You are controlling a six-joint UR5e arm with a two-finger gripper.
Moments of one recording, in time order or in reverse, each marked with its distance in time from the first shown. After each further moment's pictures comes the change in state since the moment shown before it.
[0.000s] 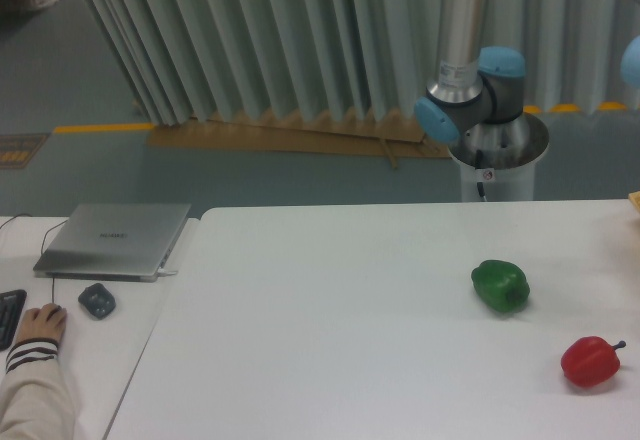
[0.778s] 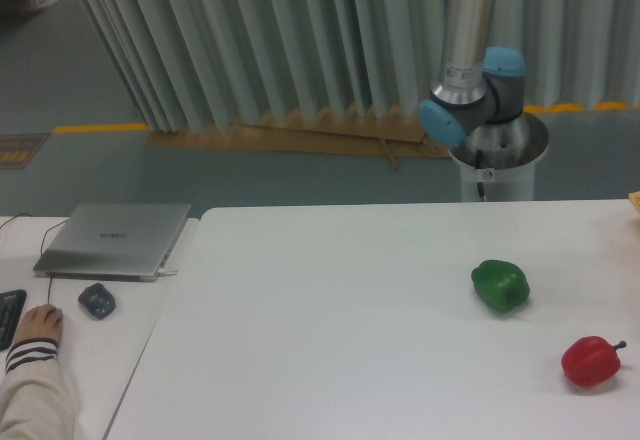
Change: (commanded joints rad) arm 0.158 -0.009 0.052 0.049 -0.003 -0.176
